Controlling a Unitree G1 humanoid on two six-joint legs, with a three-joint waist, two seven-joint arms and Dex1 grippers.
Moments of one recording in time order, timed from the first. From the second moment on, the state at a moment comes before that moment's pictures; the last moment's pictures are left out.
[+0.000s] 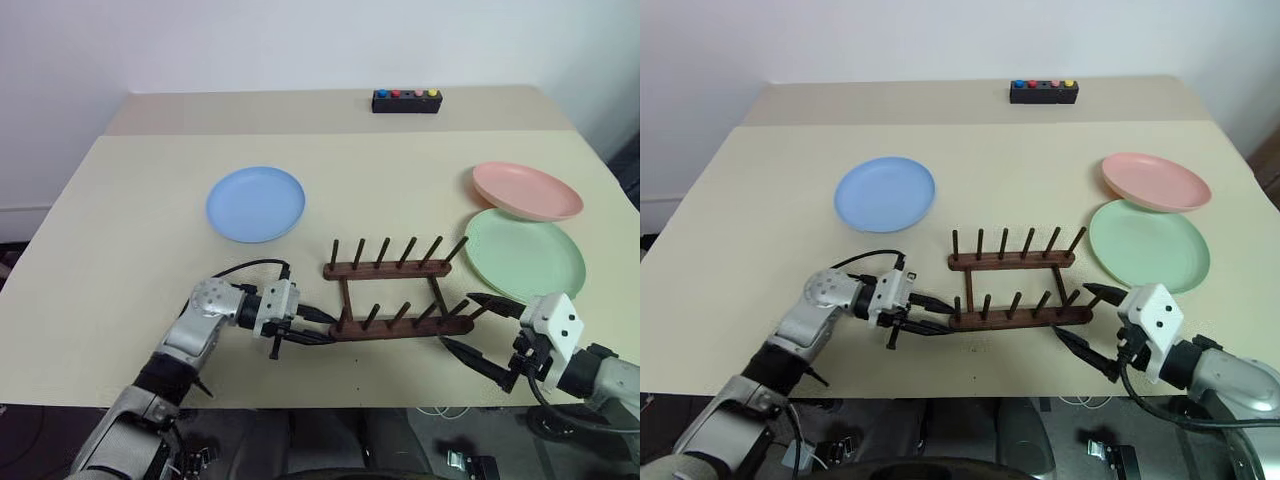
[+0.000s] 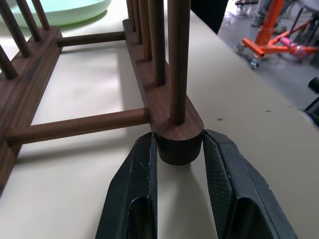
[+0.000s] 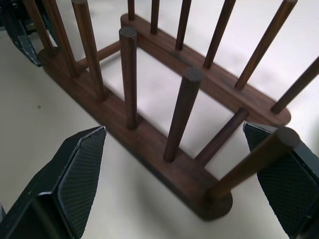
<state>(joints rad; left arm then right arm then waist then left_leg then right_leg) -0.40 0.40 -0.34 0.30 -0.23 -0.21 -1.38 0.48 -0.72 -0.42 -0.59 0.49 0.33 0.86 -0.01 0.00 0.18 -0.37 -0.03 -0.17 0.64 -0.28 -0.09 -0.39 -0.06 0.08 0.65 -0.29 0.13</state>
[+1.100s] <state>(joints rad) -0.43 0.29 -0.33 0.39 -0.19 -0.25 -1.30 0.55 -0.72 -0.65 -0.54 0.49 0.31 0.93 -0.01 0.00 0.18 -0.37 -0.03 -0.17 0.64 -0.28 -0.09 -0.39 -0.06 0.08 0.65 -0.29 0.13</state>
